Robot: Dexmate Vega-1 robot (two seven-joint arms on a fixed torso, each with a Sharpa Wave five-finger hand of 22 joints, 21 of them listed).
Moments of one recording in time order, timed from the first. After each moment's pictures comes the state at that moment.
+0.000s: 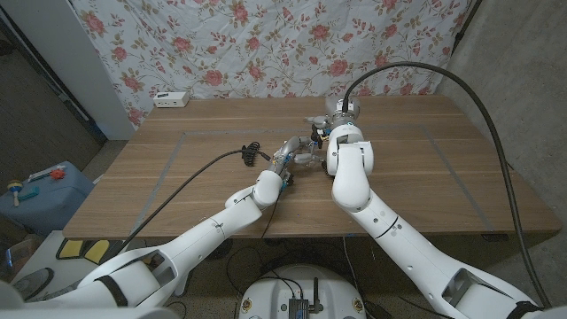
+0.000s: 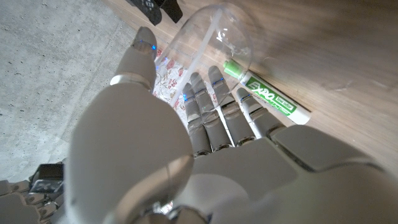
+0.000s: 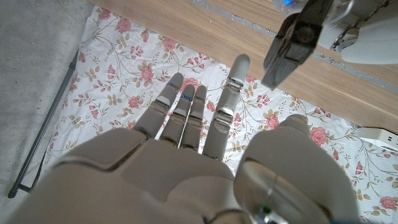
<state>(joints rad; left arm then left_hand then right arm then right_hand) 0.70 0.35 0.78 -1.33 0.13 -0.09 0.38 1.06 -0.07 0.38 -0.30 0.22 0.78 -0.04 0.27 0.21 0.85 -0.10 0.21 0.48 0.81 -0.09 0.19 0.18 0.33 -0.04 0.18 0.17 -0.82 -0.27 -0.72 -1.99 -1.68 -0.76 0.63 0.47 0.07 -0.12 0.07 0.23 1.10 -0.05 0.43 0.18 0.56 0.06 0.19 0.19 0.44 -0.03 0.23 0.23 0.55 0.03 0.19 0.17</state>
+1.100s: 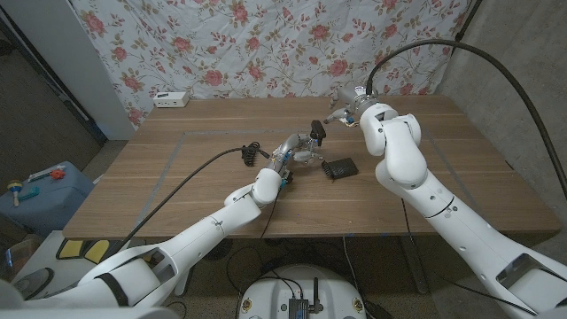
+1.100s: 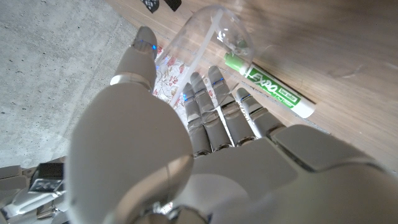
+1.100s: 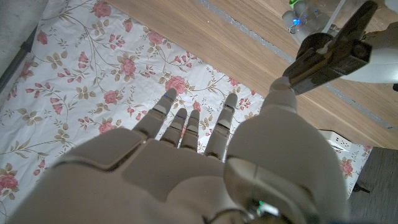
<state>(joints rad) 0.69 0.35 0.78 -1.32 0.13 -0.10 0.38 1.06 -0.07 0.38 -0.31 0.22 0.78 -0.04 0.27 0.21 0.86 -0.10 0.21 0.48 0.80 -0.09 0.19 0.18 0.33 -0.04 0.18 0.17 -0.77 -0.56 -0.58 -2.17 -1.31 -0.55 0.71 0.79 0.09 -0.02 -0.13 0.29 0.61 -0.22 0.21 0.21 0.17 -0.03 0.18 0.21 0.10 0.00 0.19 0.22 0.32 0.04 0.18 0.17</state>
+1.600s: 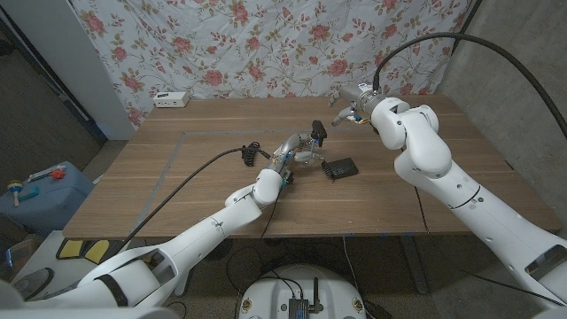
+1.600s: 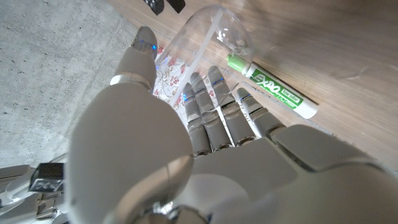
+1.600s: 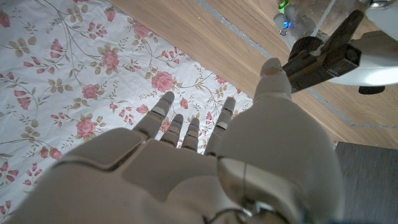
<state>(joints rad) 0.70 0.35 0.78 -1.34 0.14 -0.09 0.38 1.06 -0.07 0.38 -0.31 0.22 0.78 -0.04 0.27 0.21 0.86 -0.09 0.21 0.47 0.80 -0.09 0.19 0.18 0.33 -0.04 0.18 0.17 -0.75 -0.69 -0.54 -2.20 -1.11 -0.48 0.65 0.96 0.06 0.02 -0.18 0.34 0.55 -0.22 0.21 0.21 0.06 -0.06 0.18 0.21 0.02 0.03 0.19 0.21 0.26 0.06 0.18 0.17</state>
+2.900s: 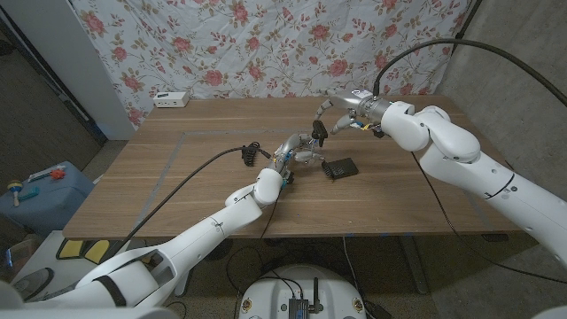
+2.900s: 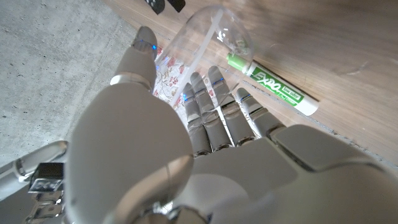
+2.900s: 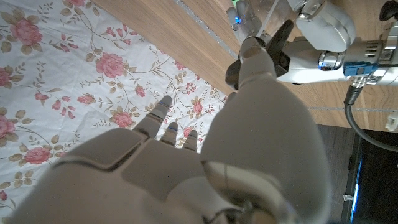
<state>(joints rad) 0.70 0.36 0.78 -1.36 0.15 -0.06 0.39 1.06 -0.07 0.38 -0.31 0.22 0.78 -0.04 0.27 0.22 0.85 -0.09 0.21 0.48 0.79 -0.09 0.19 0.18 0.33 -0.04 0.18 0.17 -0.71 -0.88 -0.56 -2.15 -0.71 -0.22 0.41 1.17 0.02 0.07 -0.17 0.41 0.64 -0.23 0.24 0.22 -0.11 -0.10 0.18 0.20 -0.11 0.07 0.19 0.21 0.19 0.05 0.18 0.17</state>
